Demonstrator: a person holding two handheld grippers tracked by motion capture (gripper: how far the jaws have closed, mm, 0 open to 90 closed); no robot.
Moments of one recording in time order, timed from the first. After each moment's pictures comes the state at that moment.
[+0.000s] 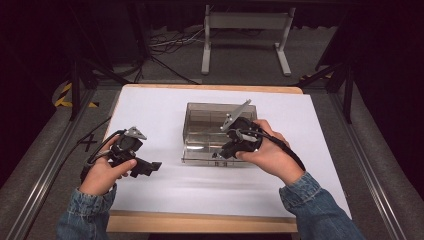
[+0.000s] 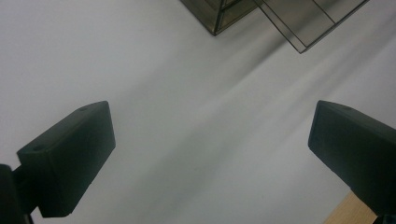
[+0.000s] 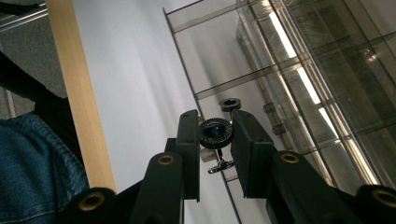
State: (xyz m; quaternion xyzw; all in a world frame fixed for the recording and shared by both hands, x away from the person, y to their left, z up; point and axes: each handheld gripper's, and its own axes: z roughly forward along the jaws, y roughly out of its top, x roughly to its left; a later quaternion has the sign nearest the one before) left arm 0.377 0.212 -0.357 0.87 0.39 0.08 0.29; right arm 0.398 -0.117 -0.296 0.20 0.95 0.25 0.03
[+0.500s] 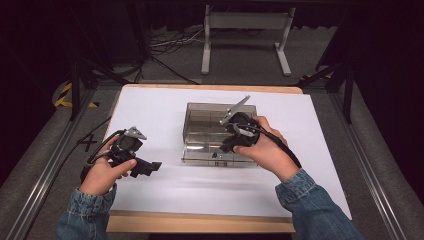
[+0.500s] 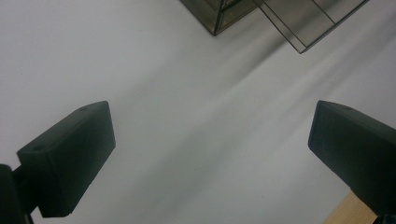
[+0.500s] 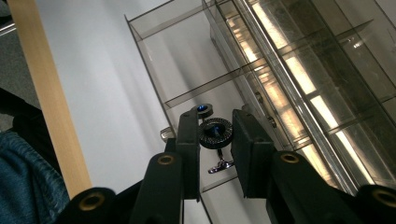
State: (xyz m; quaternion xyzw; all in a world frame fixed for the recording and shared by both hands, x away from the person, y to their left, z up) left arm 0.377 0.212 -0.357 0.87 0.39 0.08 0.29; right arm 0.414 -0.115 -0.302 0.23 0.94 0.25 0.04
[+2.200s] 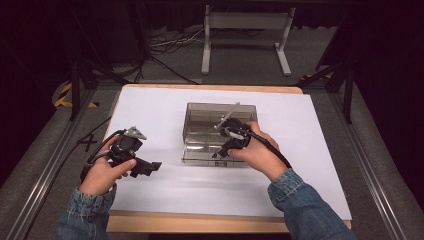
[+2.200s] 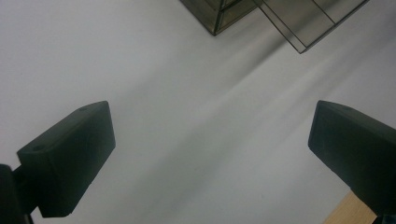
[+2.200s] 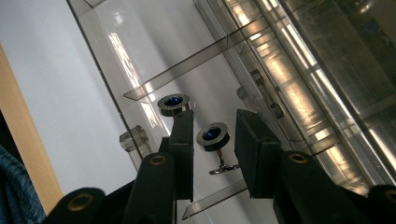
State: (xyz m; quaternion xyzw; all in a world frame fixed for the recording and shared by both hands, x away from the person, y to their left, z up) left arm 0.377 0.212 -0.357 0.87 0.39 0.08 0.29; right arm 0.431 -0.106 -0.341 0.27 0.94 0.20 0.03
